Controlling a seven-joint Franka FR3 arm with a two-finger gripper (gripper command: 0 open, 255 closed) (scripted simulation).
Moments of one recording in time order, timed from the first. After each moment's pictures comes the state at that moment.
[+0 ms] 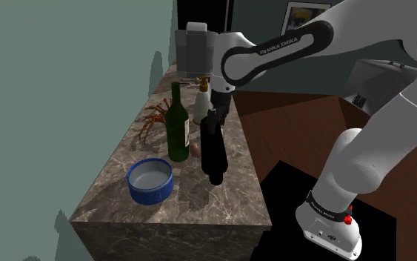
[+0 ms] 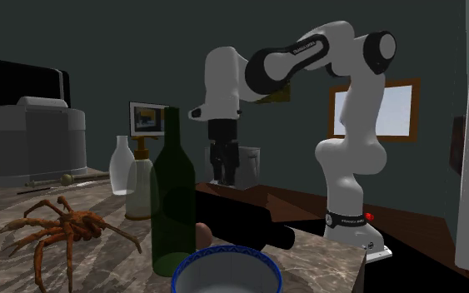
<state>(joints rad) 0.12 -0.31 0.10 -2.38 0.12 2.08 -0.07</state>
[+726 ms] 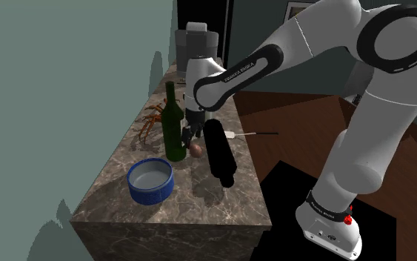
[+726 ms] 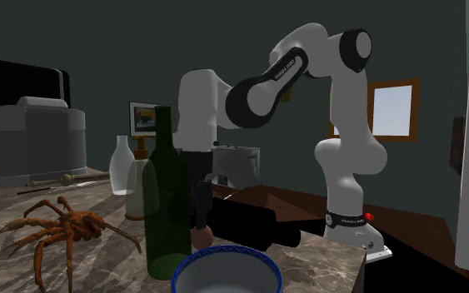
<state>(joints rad) 0.16 0.01 0.17 -2.24 0.06 2.31 -0.02</state>
